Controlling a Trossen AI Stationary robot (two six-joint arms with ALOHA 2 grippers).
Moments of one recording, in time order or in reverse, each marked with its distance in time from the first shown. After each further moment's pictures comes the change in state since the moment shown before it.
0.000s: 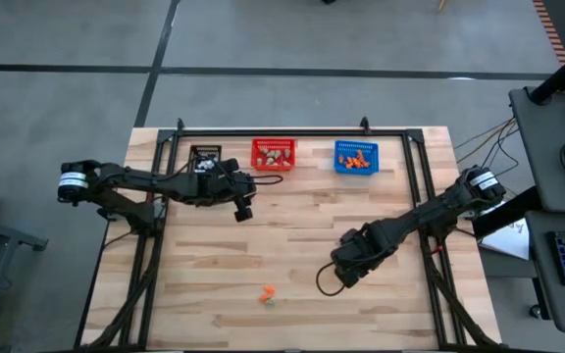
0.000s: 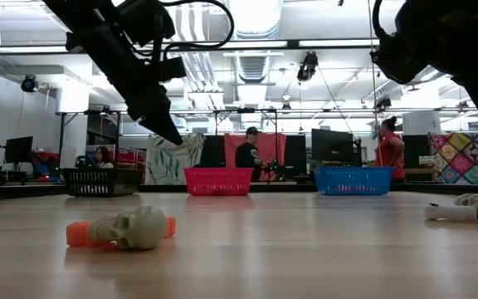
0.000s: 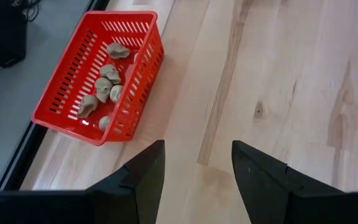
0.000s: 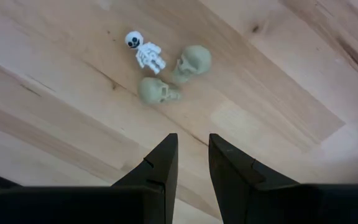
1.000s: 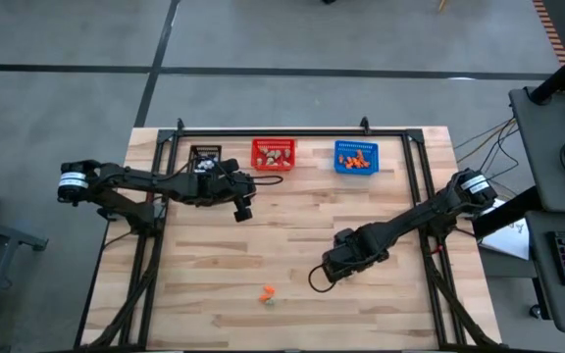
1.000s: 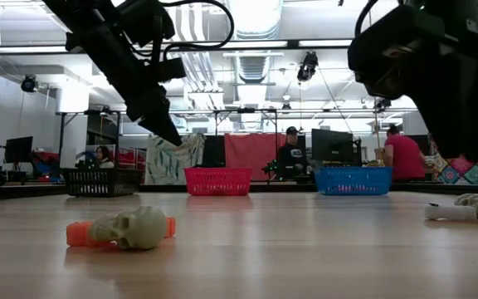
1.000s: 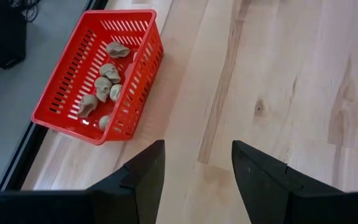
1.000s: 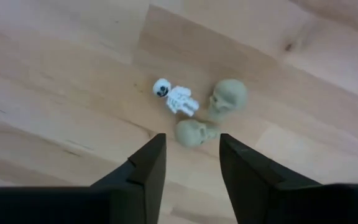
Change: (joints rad) left arm 0.000 0.000 -0.001 -0.003 0.001 0.008; right arm -0.012 0.074 0.000 0.135 0.069 0.228
